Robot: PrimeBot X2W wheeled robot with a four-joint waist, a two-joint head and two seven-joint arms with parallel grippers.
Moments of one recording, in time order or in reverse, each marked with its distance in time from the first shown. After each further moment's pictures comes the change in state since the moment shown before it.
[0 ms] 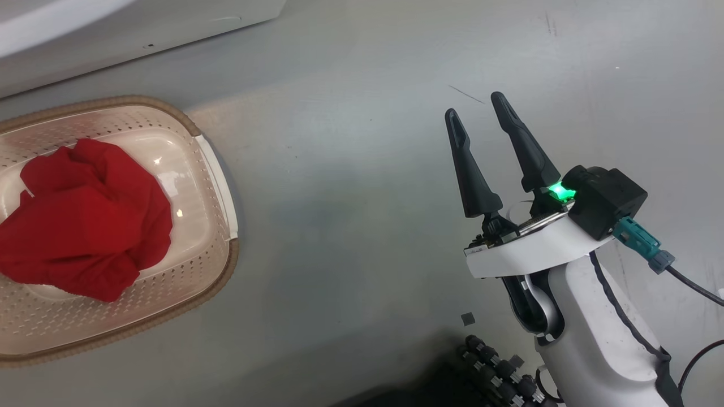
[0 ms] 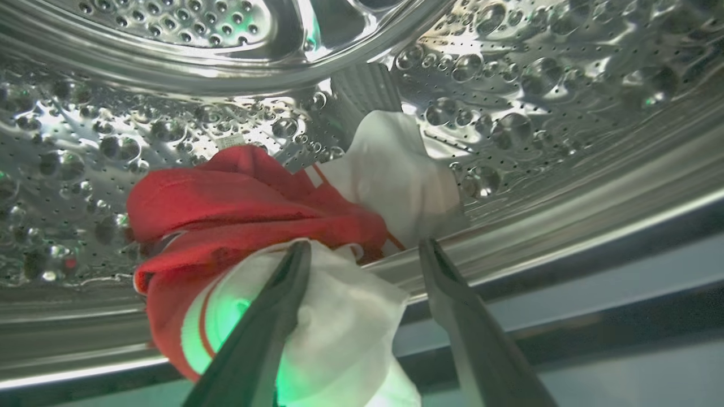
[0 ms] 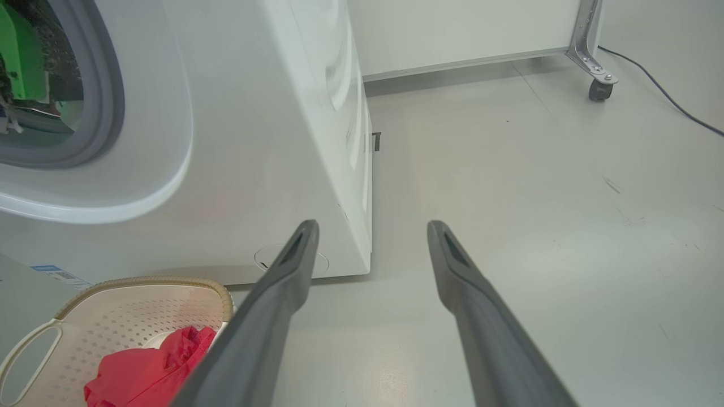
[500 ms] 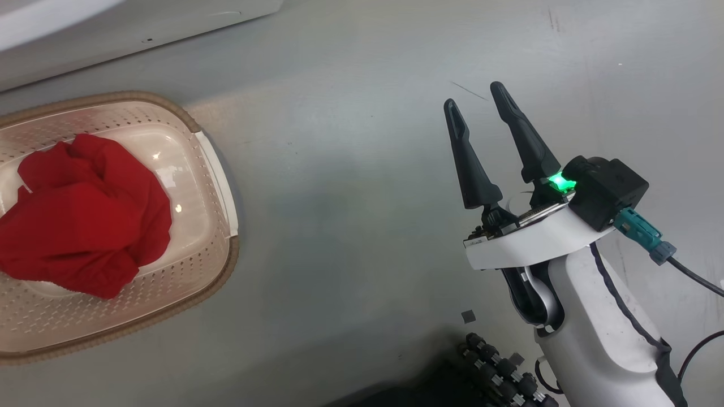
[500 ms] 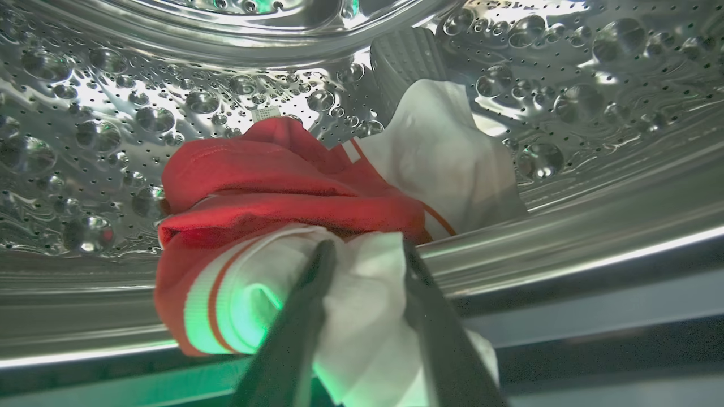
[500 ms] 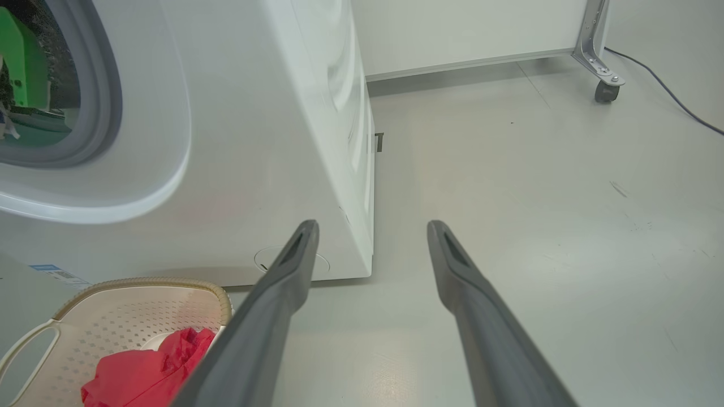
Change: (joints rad) left arm -0.022 0.021 -0.002 0.038 0.043 0.047 0.029; right arm -0.027 0.000 0.001 0.012 0.001 -0.002 0.000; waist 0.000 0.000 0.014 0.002
